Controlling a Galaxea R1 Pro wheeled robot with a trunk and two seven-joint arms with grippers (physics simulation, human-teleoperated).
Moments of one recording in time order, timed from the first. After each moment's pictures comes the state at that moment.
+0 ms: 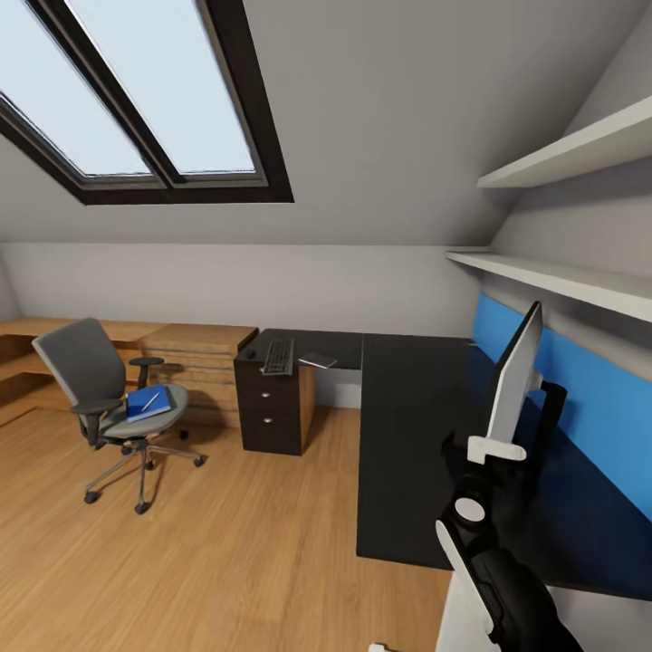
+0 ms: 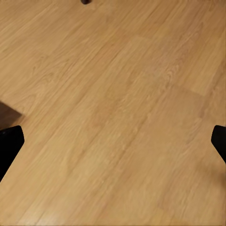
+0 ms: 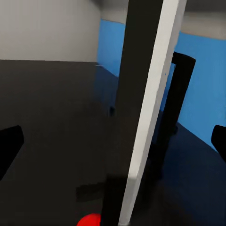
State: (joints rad) left arm 0.10 0.02 0.15 -0.33 0.17 -0.68 0.13; right arm -0.36 -0.03 0.20 -1.33 -0.05 0.24 -0.73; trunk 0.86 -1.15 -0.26
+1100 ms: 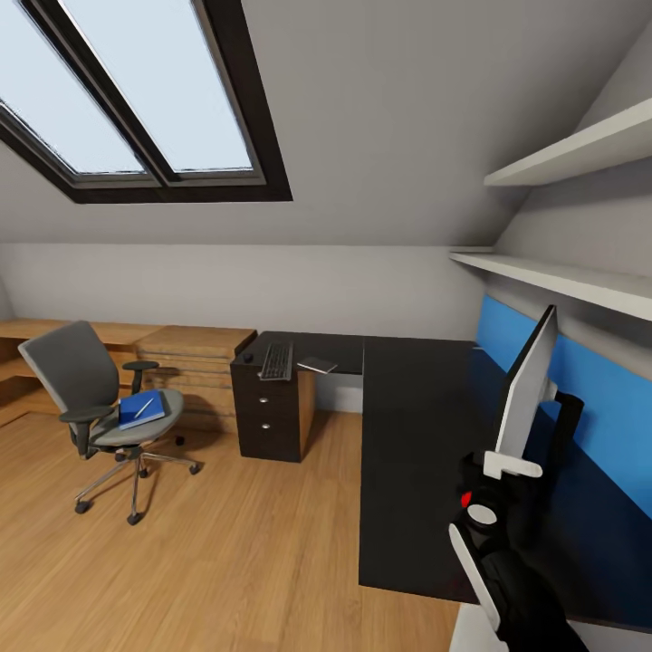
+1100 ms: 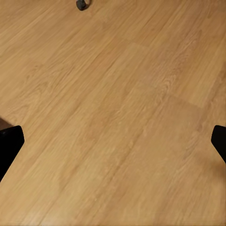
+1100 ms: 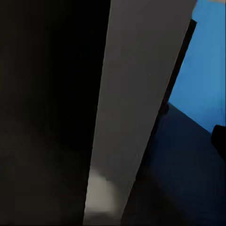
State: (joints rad) left arm 0.10 0.02 0.15 -0.33 0.17 -0.68 0.13; right arm -0.37 -0.03 0.10 -1.21 -0.05 0.25 -0.73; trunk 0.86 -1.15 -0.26
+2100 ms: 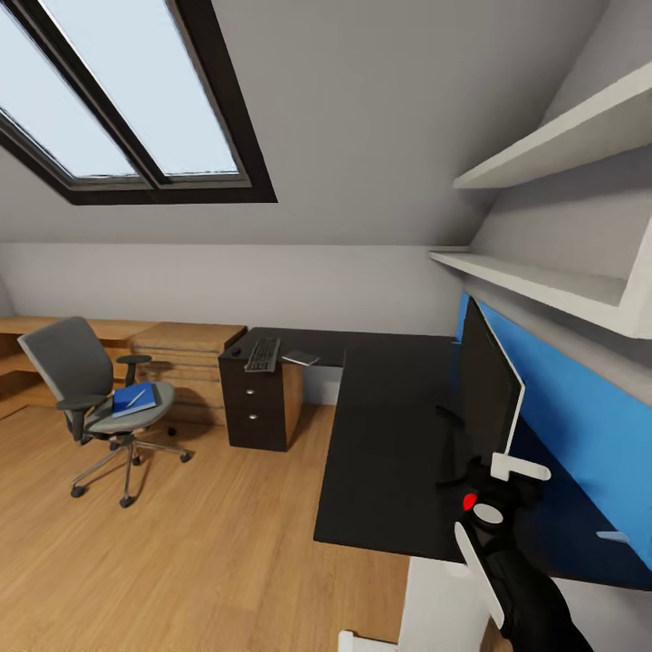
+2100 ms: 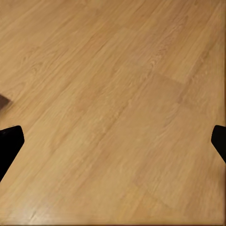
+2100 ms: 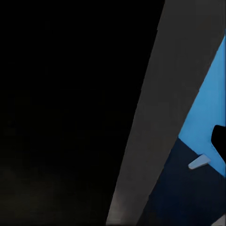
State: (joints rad) left arm 0.10 0.02 0.15 -0.33 0.17 -0.68 0.13; right arm -0.37 -0.04 0.06 -1.20 -0.05 0.25 -0.73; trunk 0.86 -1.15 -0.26
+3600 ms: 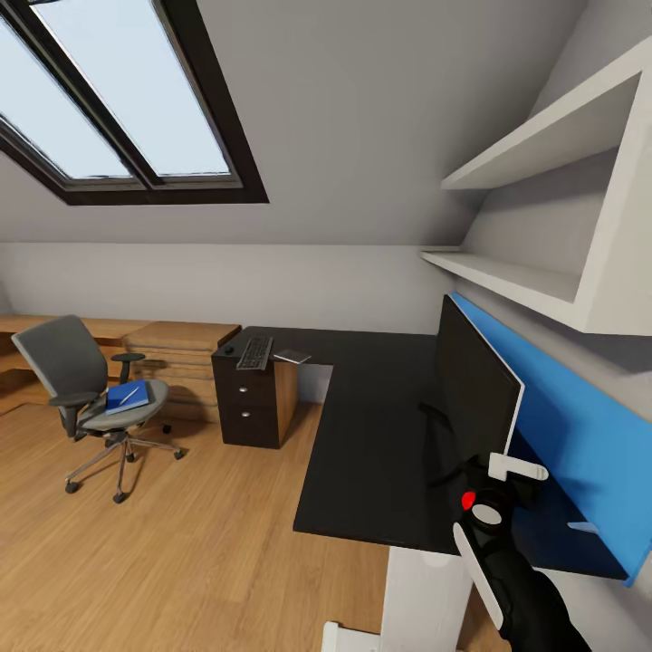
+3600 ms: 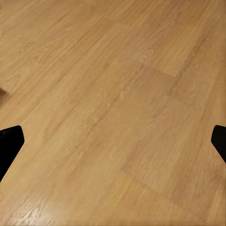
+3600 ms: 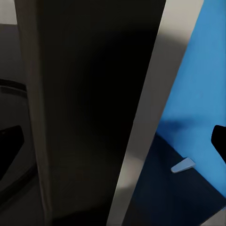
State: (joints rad) left arm 0.10 0.02 0.15 -0.33 0.17 -0.68 0.14; right arm -0.37 -0.04 0.07 -1.20 -0.06 0.24 -0.72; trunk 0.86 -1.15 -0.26
